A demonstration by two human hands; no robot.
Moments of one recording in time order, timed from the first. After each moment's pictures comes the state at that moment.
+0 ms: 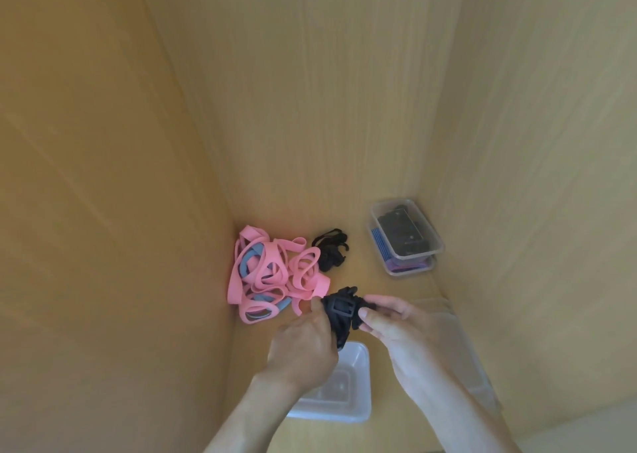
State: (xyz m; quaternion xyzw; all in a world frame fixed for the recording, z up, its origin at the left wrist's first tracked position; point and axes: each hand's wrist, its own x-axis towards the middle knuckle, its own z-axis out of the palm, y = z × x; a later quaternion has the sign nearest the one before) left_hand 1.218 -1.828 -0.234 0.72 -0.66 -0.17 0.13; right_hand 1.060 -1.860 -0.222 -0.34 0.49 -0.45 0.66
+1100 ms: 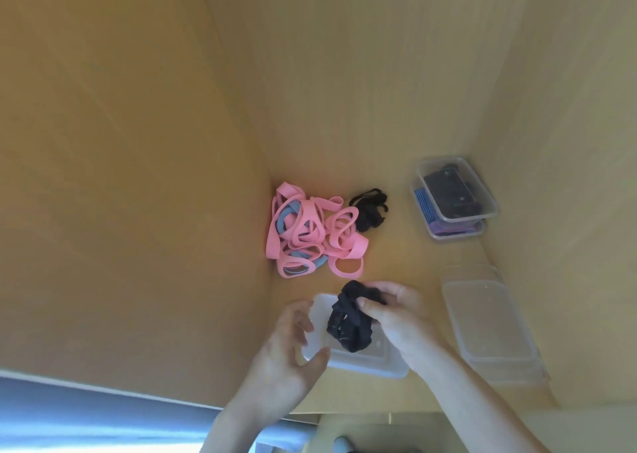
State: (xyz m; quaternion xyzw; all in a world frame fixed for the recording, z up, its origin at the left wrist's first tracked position) left_hand 1.274 -1.728 -0.259 0.70 -0.51 -0.37 0.34; right_hand 1.106 -1.849 -0.273 -0.44 0.52 -0.30 0.67
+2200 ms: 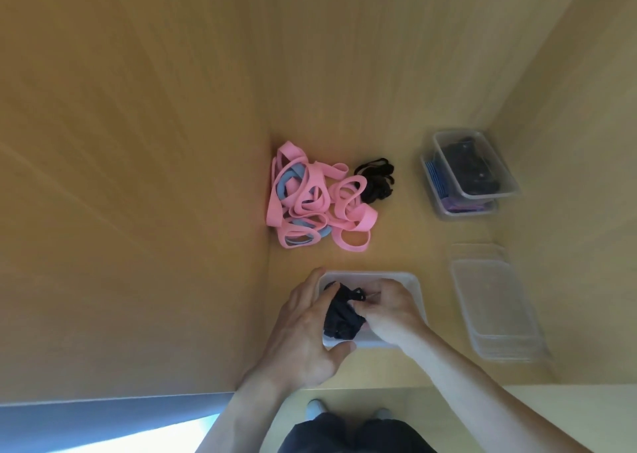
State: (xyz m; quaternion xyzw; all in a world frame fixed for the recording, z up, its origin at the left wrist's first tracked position) left_hand 1.293 -1.746 -0.336 0.66 -0.67 -0.26 0.21; right_hand 1.139 -1.843 -0.332 -0.60 0.62 -0.09 0.49
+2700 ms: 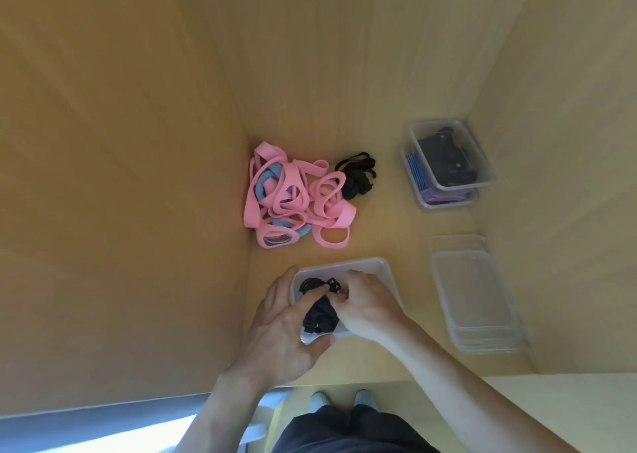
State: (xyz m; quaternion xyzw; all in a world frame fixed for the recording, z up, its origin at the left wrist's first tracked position) left_hand 1.286 -1.748 -0.325 0.69 -0.67 -0.24 0.15; right_hand 1.133 -1.852 -0.307 -0.73 0.57 0.02 0.38
